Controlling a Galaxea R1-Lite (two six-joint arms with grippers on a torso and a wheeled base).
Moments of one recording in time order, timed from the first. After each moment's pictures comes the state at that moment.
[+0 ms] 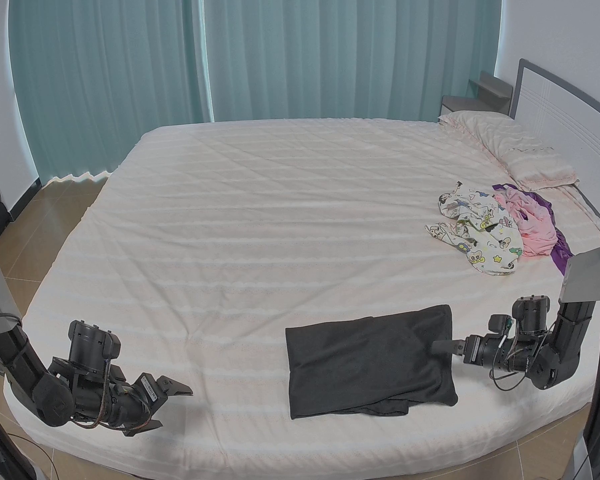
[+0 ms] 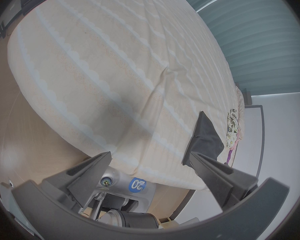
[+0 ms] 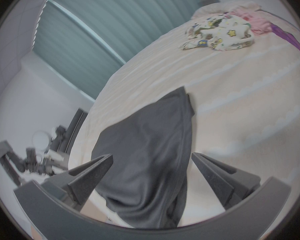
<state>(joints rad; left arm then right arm) -0.18 1.88 -0.23 -0.66 -0.28 -0.95 0.02 2.34 -0.45 -1.24 0.48 0.37</state>
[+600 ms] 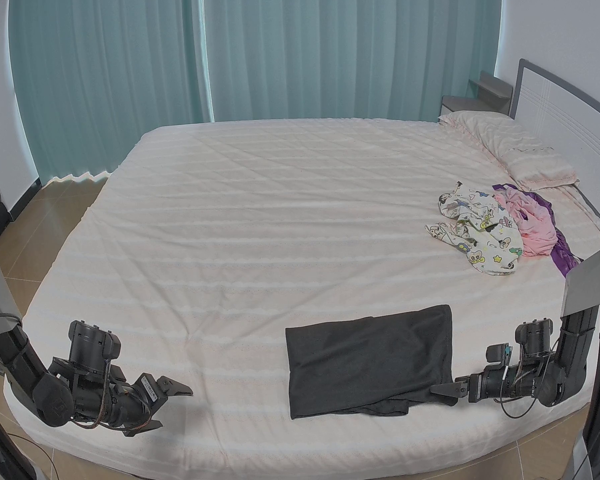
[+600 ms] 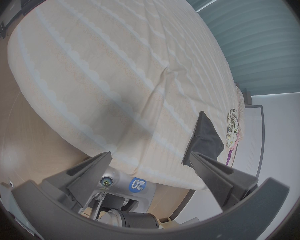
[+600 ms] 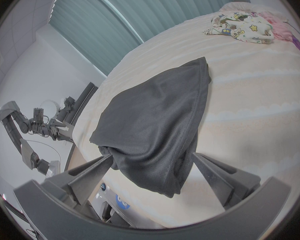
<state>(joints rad) -0.18 1.88 -0.23 -0.66 -0.28 -0.95 0.01 2.35 -0.27 -1.25 0.62 0.06</state>
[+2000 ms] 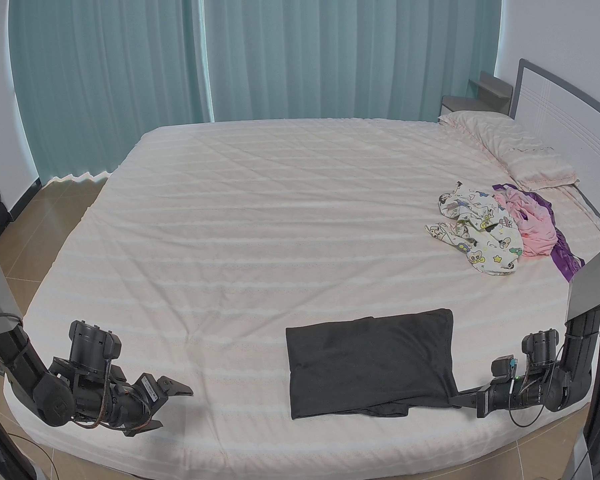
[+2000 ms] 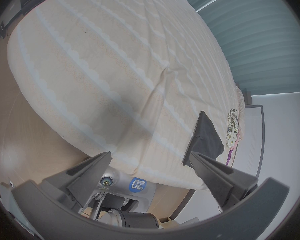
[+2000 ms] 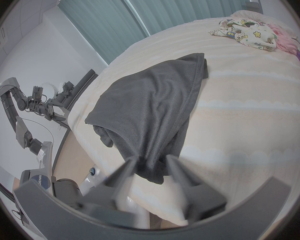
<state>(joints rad) -0.18 1.88 -0.23 -0.66 -0.28 -0.95 -0.05 2.38 -0.19 -1.25 0.62 -0.16</state>
